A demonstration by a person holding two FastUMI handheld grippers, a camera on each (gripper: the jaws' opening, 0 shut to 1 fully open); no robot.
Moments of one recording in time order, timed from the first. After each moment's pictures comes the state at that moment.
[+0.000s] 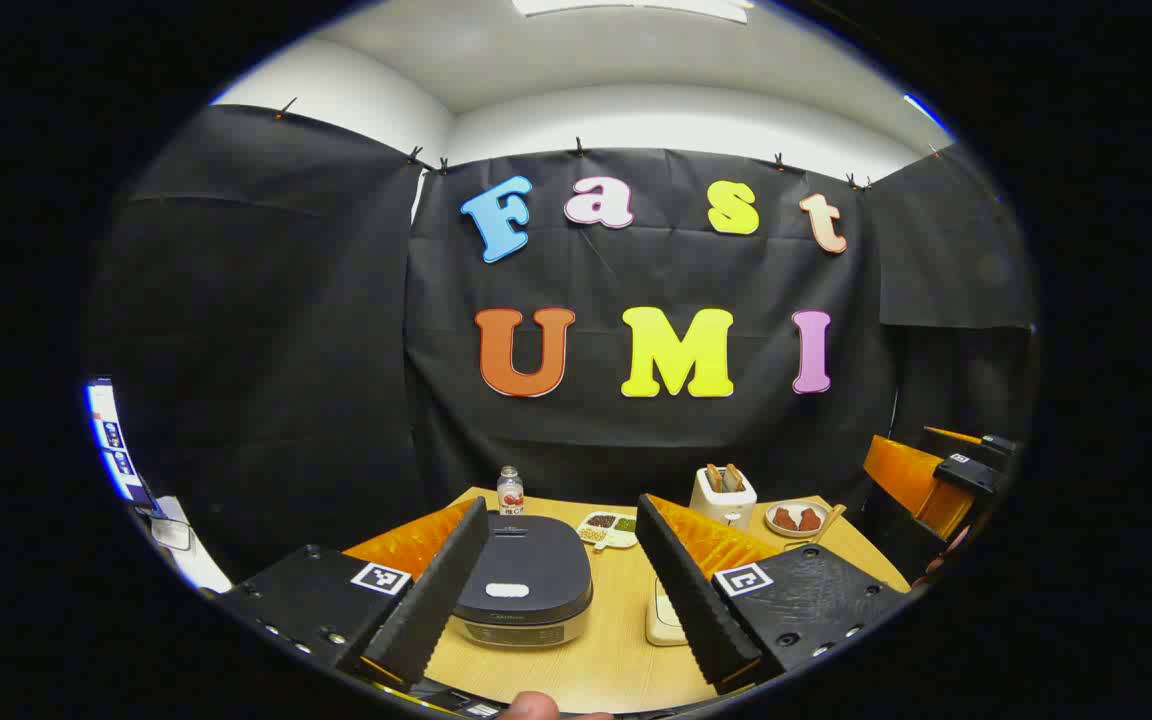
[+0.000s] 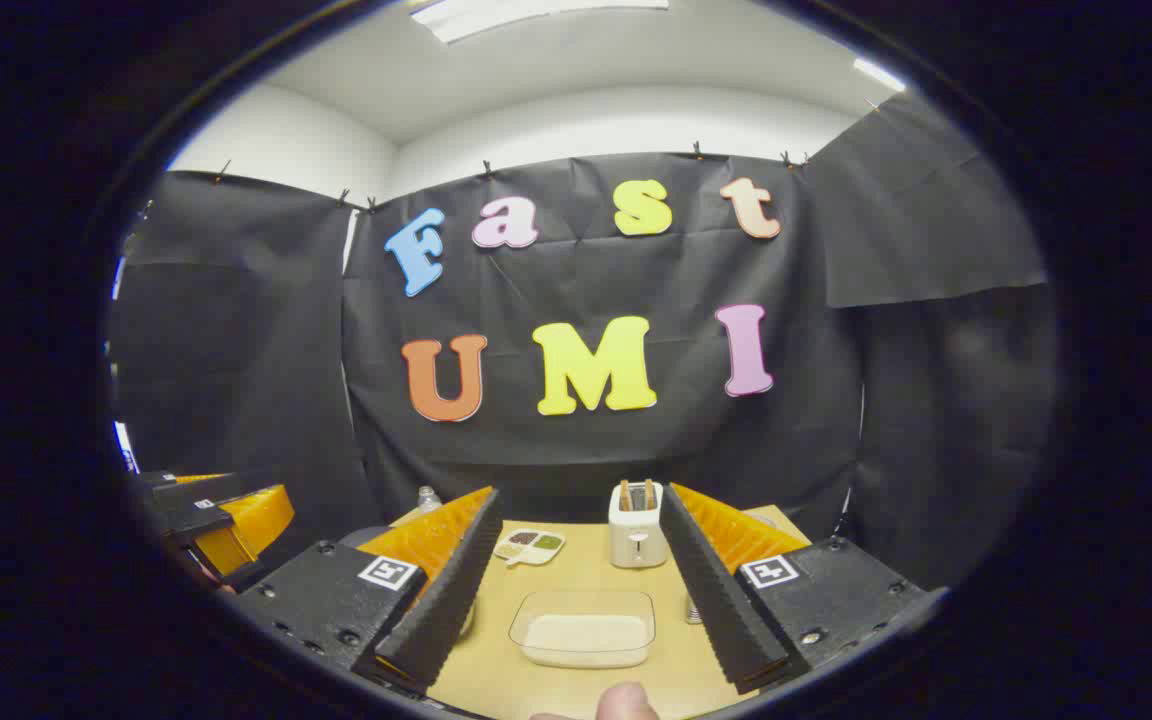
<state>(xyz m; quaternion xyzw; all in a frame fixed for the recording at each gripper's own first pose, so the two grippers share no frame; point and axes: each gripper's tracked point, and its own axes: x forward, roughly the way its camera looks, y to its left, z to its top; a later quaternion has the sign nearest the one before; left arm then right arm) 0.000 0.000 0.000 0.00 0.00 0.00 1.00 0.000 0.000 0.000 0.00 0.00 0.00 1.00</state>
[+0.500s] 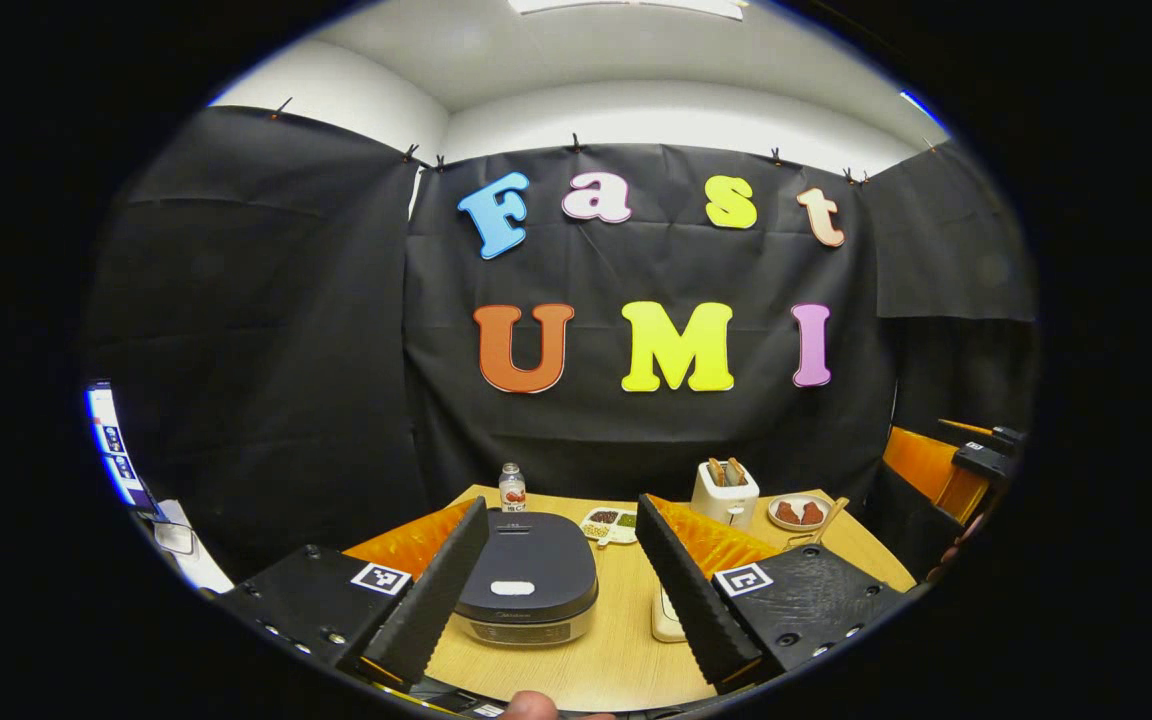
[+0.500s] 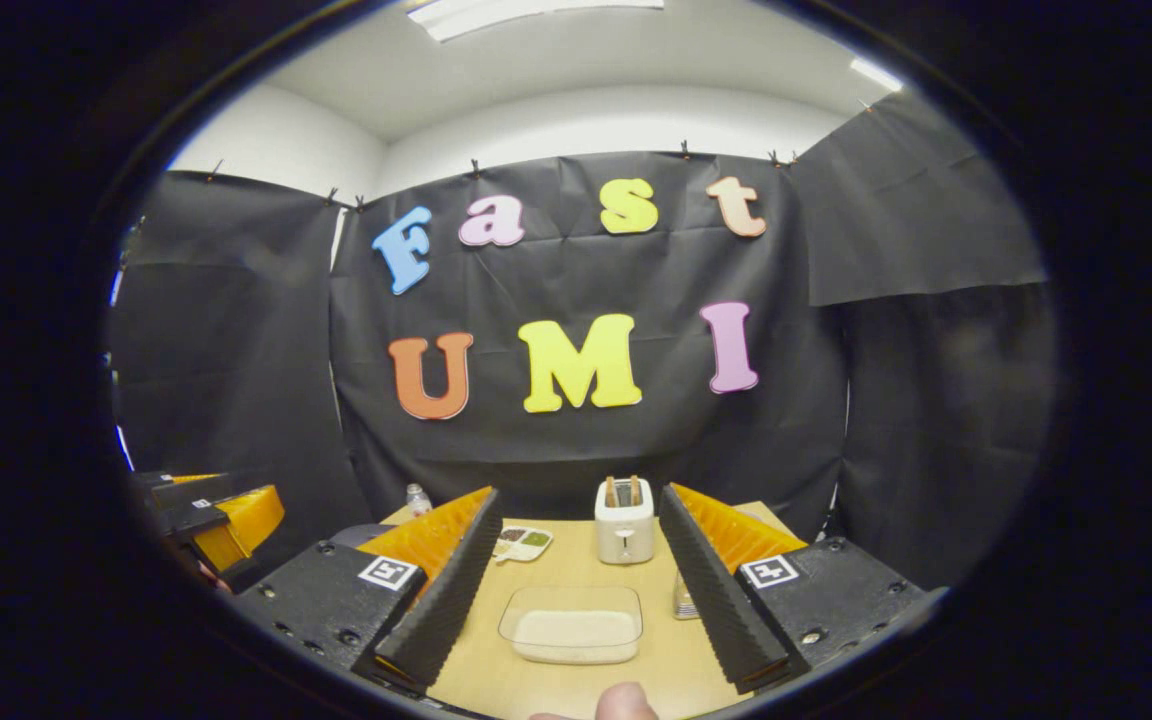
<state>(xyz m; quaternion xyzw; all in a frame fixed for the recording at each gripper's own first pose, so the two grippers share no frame) 0.002 0.007 -0.008 0.00 0.01 0.00 1.00 -0.008 -0.010 -0.002 0.00 0.00 -0.02 1.00</state>
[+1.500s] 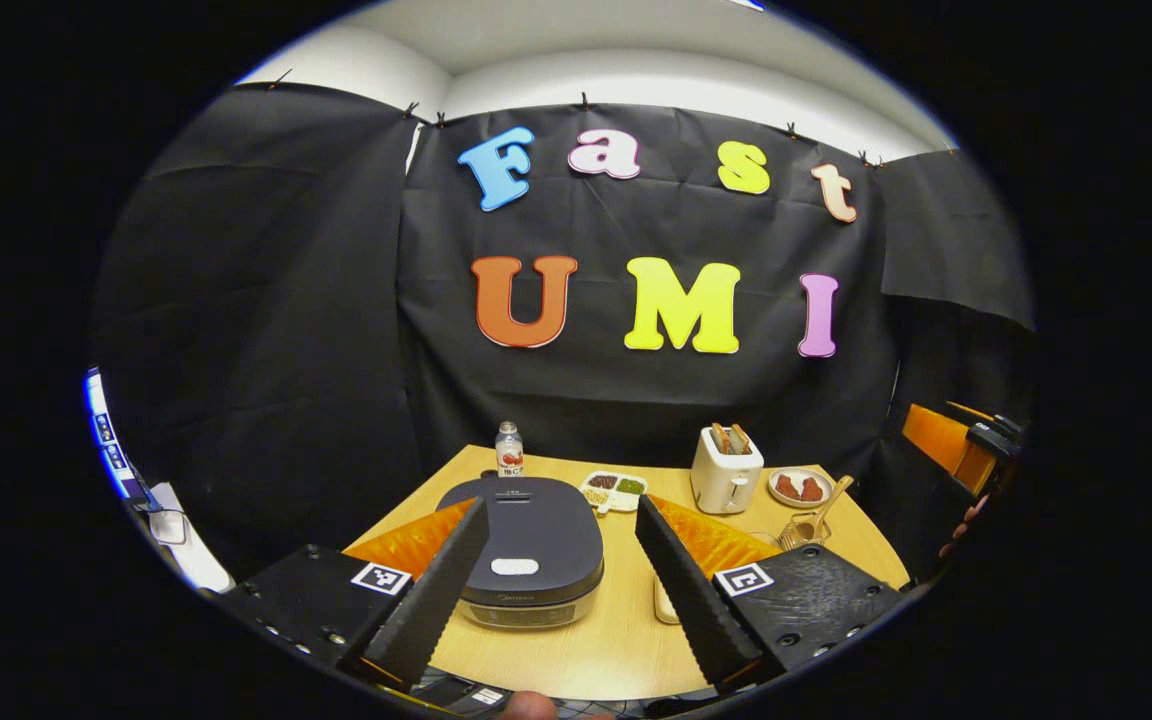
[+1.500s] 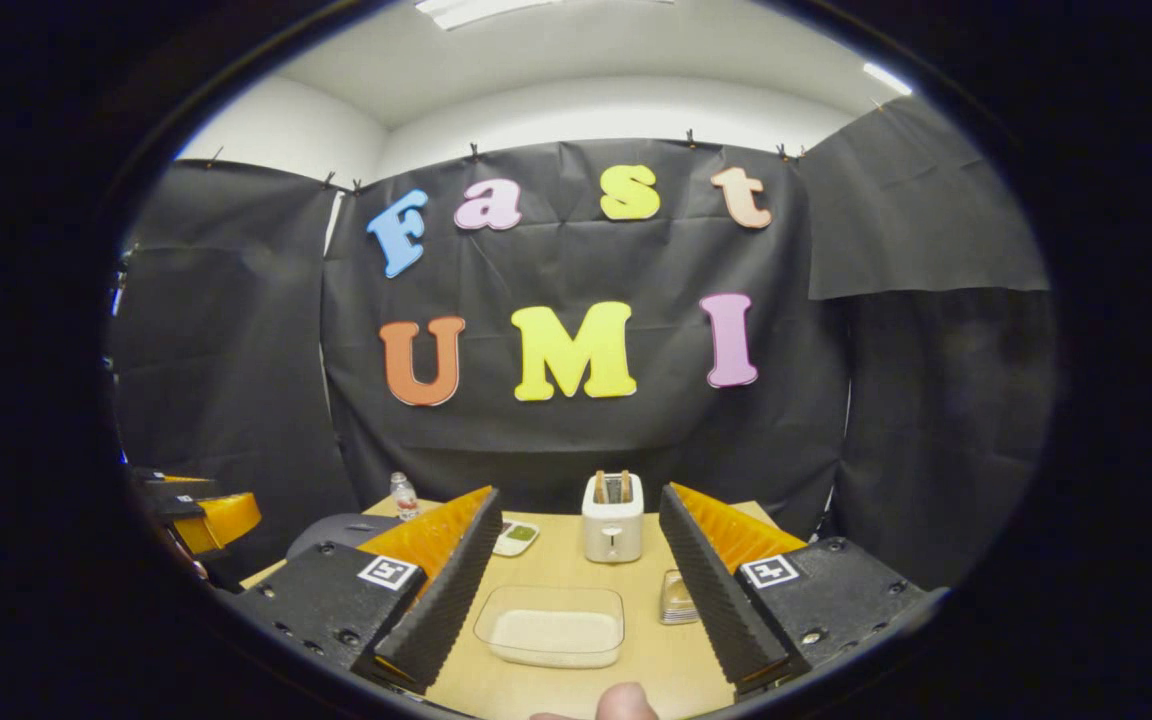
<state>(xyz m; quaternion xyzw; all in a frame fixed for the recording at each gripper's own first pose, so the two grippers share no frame) 0.032 0.024 -0.043 -0.01 0.09 -0.01 1.00 0.031 -0.038 -0.009 -0.02 0.02 -0.02 1.00</state>
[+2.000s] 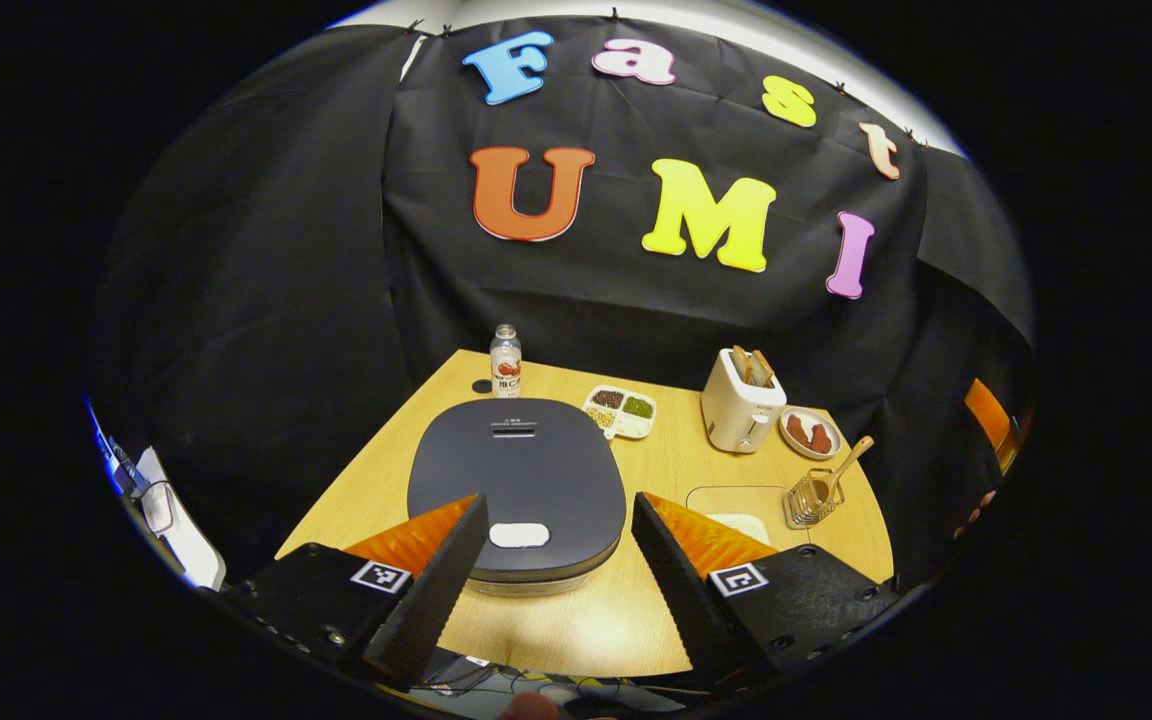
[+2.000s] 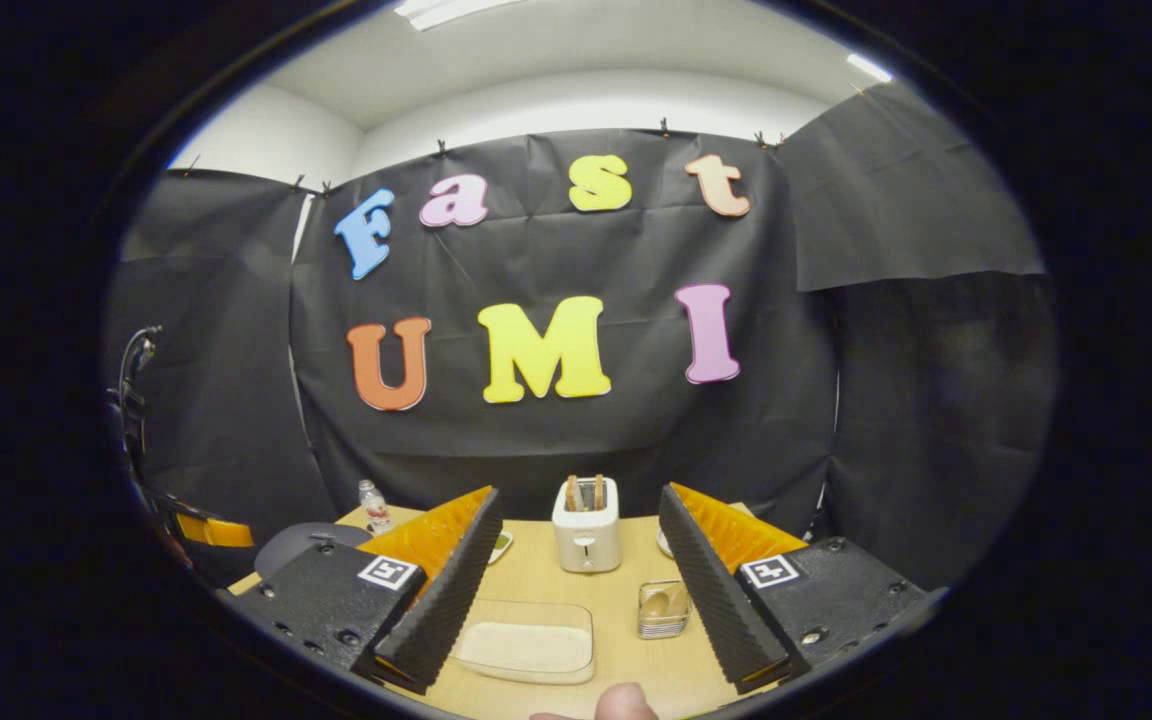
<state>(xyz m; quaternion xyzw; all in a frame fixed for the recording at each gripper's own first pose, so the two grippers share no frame) 0.084 0.041 -0.108 -0.04 0.26 -0.03 0.96 0.074 -0.092 -0.015 0.01 0.03 -0.05 1.00</state>
